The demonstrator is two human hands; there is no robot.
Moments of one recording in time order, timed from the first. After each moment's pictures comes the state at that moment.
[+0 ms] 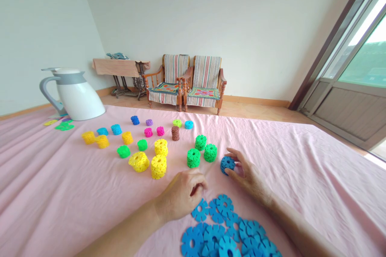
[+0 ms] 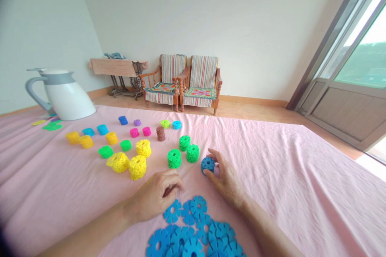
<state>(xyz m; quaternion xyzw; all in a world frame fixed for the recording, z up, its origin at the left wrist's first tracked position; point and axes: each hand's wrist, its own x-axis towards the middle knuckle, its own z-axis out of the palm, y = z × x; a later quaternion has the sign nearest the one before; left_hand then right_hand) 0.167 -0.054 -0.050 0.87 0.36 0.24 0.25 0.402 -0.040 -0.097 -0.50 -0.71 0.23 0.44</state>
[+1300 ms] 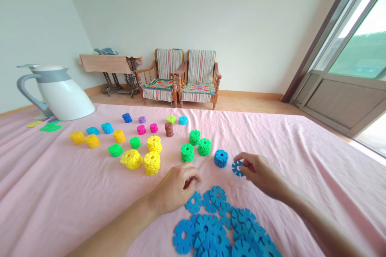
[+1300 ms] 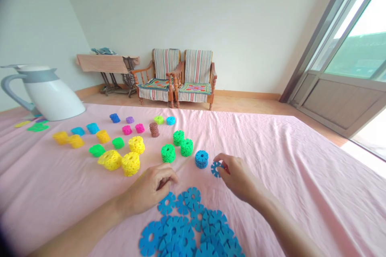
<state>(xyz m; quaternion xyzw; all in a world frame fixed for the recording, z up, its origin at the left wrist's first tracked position) 0.166 -0.052 -0.052 0.86 0.36 0.24 0.26 0.438 -0.063 -0.062 -0.59 -0.72 0.20 0.29</state>
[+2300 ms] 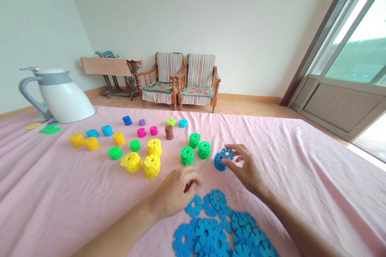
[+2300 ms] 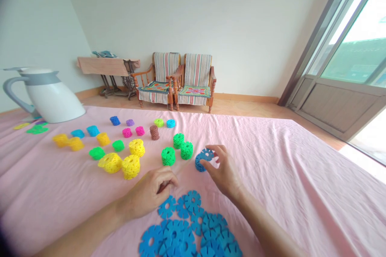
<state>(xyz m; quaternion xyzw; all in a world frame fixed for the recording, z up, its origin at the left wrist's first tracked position) 0.166 -0.053 -0.052 0.86 0.36 0.24 0.26 0.402 -0.044 -0.066 -0.58 -0.66 0.16 0.45</state>
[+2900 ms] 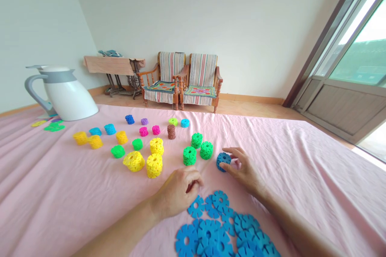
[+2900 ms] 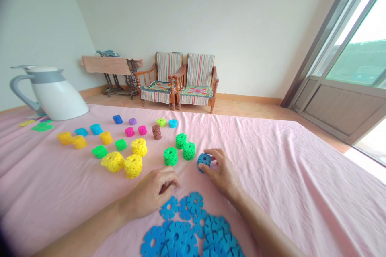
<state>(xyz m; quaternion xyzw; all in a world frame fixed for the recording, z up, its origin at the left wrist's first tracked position) 0.166 -0.053 -0.053 0.86 0.36 0.25 0.26 0.400 -0.034 -0.087 -0.55 -0.68 0.20 0.44</state>
